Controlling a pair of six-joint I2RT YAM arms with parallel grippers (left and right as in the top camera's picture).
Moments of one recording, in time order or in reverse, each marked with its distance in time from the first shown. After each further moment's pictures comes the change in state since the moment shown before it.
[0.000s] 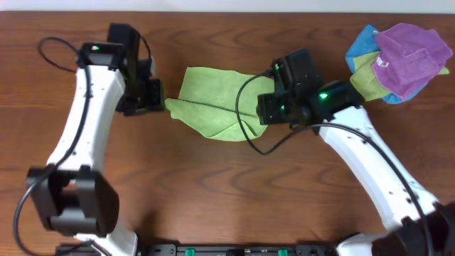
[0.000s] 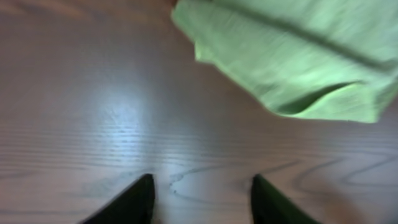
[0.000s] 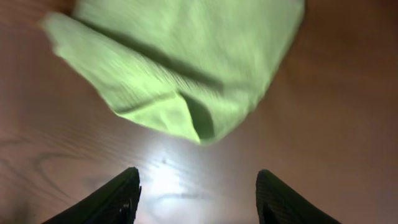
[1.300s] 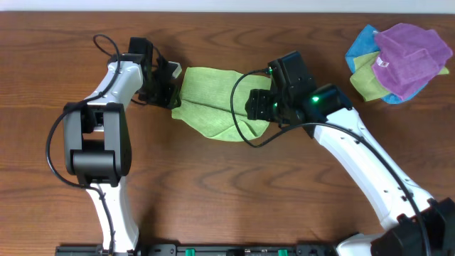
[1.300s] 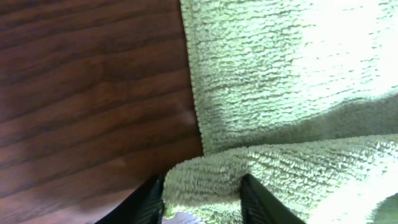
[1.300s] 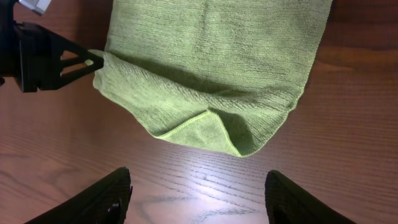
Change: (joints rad) left arm 0.027 0.372 -0.029 0.469 0.187 0.398; right arm 0.027 0.005 -0.022 0.116 -0.056 0.167
